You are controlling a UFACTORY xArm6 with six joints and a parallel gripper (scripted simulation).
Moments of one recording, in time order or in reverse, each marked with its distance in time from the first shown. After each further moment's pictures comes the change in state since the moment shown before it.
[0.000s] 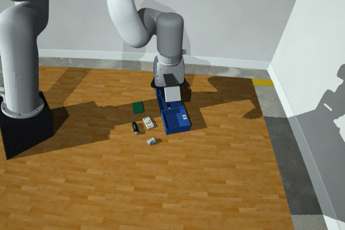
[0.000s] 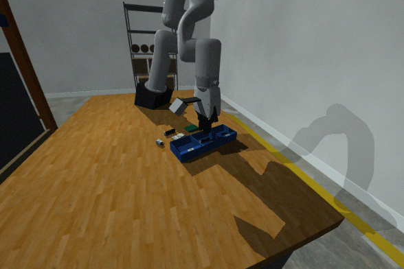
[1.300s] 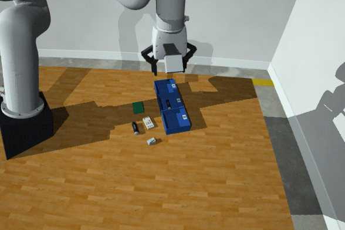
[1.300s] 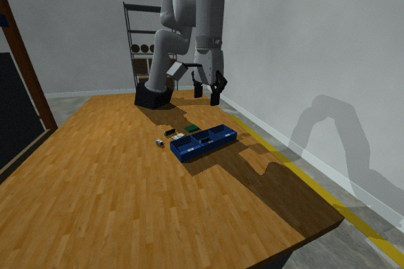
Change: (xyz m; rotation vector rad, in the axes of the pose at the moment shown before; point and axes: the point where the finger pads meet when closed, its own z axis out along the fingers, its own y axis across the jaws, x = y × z) arm 0.000 0.000 -0.107 -0.001 0.001 0.000
